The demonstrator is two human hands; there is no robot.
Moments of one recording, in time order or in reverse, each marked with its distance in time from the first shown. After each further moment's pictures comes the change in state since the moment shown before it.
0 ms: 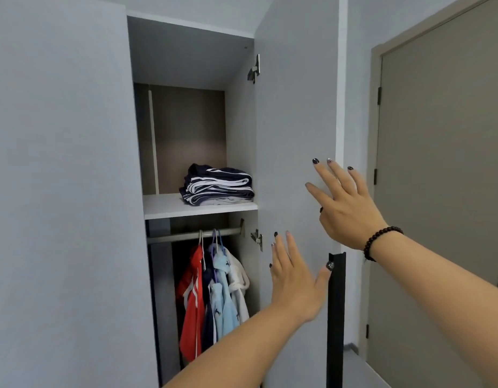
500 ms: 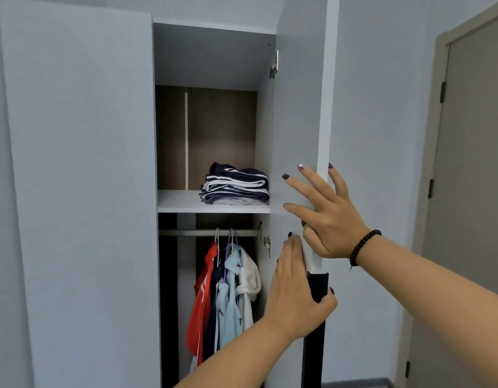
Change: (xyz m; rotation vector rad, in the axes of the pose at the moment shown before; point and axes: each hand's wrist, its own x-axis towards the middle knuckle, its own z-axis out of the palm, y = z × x) left_hand 0.025 0.024 0.043 0.001 0.208 0.100; right_hand 0.018 0.029 0.052 0.324 0.396 -0.392
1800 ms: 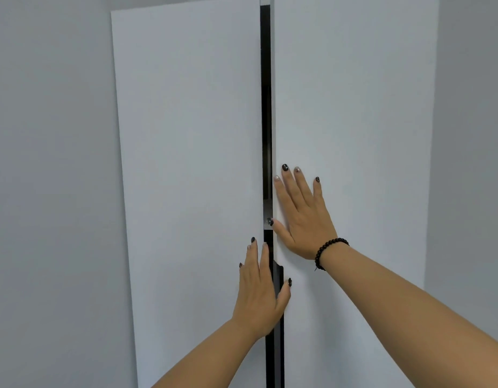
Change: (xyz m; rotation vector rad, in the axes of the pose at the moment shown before) left_hand 0.011 -0.303 -0.217 0.536 0.113 -0.154; right_hand 0.213 -0.173 0.230 0.264 -0.226 0.344
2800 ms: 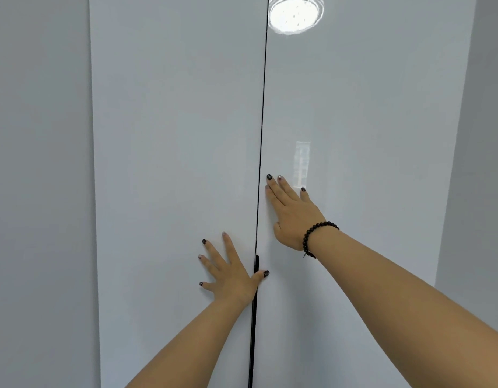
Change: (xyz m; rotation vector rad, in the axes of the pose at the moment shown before) left_hand 0.092 -0.042 0.027 -0.056 -0.135 -0.634; right_hand 0.061 0.032 0.044 -0.032 -0.447 0.016
